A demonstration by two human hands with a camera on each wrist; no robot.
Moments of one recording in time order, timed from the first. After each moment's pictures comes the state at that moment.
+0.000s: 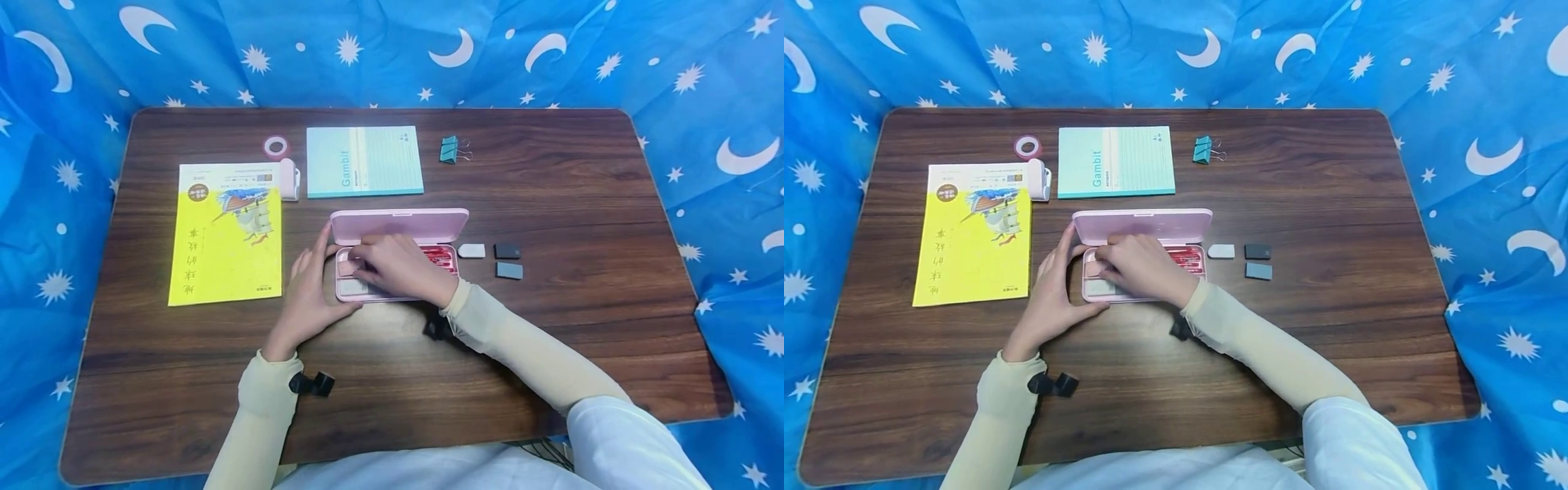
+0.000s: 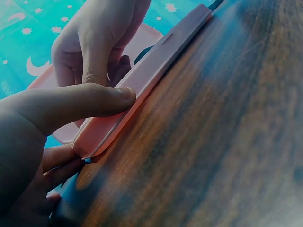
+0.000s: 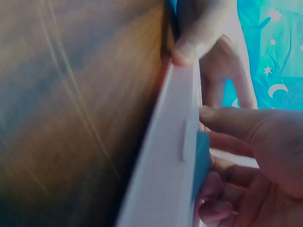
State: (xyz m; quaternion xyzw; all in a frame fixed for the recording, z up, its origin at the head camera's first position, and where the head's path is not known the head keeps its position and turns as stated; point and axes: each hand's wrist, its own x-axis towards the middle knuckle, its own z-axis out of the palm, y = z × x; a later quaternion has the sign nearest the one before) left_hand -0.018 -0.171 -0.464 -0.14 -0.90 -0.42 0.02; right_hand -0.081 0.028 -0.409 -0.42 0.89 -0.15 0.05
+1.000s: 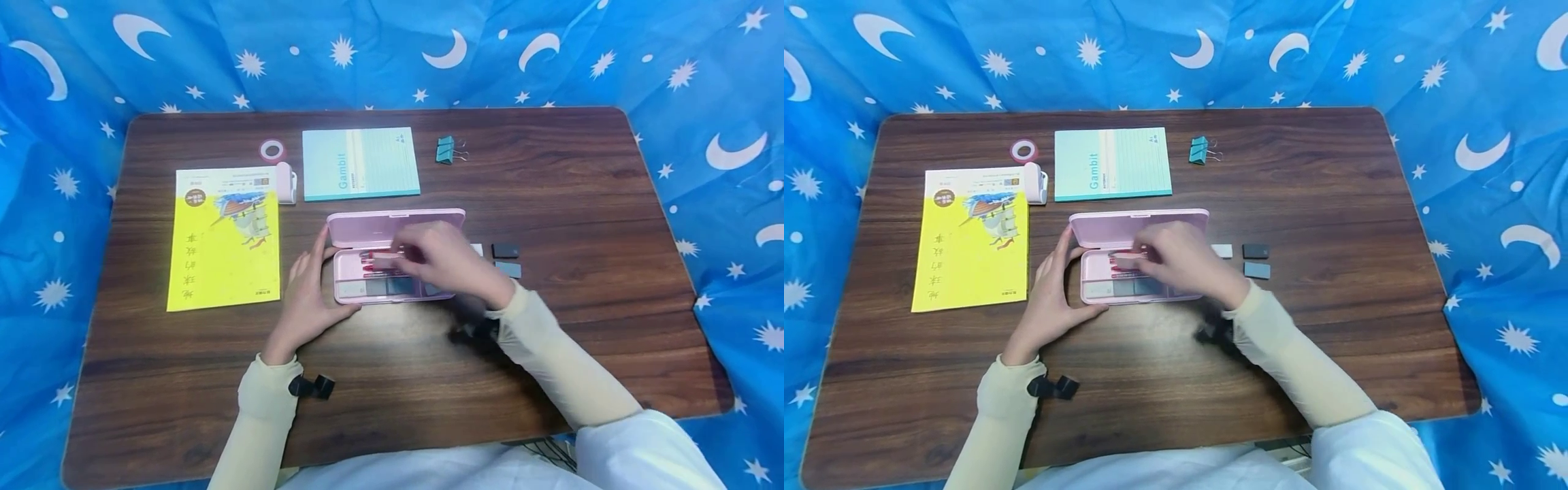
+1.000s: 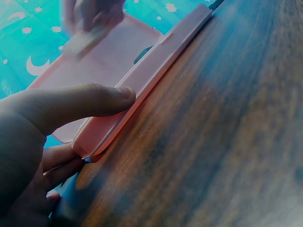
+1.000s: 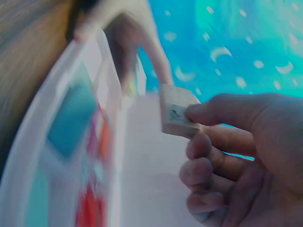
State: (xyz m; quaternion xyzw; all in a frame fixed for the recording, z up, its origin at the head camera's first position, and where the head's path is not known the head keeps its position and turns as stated) left_hand -0.016 -0.170 -0.459 -0.13 -0.90 -0.42 0.02; right_hand -0.076 0.090 -0.359 -0.37 0.89 -0.27 0.07
